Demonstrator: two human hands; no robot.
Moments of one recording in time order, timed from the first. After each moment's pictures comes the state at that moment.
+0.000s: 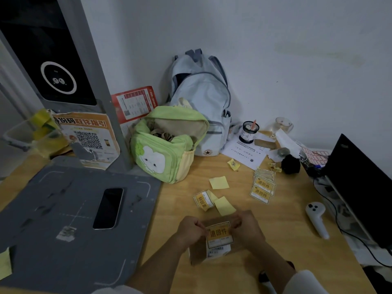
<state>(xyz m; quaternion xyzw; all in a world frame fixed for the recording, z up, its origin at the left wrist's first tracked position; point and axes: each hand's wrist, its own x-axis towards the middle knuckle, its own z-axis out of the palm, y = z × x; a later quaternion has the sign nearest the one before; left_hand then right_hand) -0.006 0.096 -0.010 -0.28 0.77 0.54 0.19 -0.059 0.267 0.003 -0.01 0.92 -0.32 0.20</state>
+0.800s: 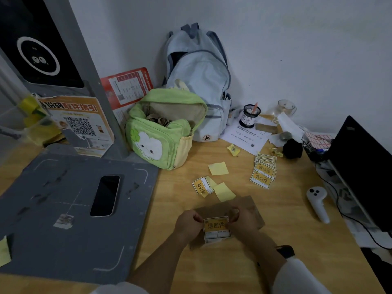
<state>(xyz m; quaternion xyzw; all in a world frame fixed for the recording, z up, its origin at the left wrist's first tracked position) 0.004 0.107 -0.039 -0.27 0.83 0.47 0.16 -0.043 0.265 -0.012 0.02 0.92 -0.30 0.24</state>
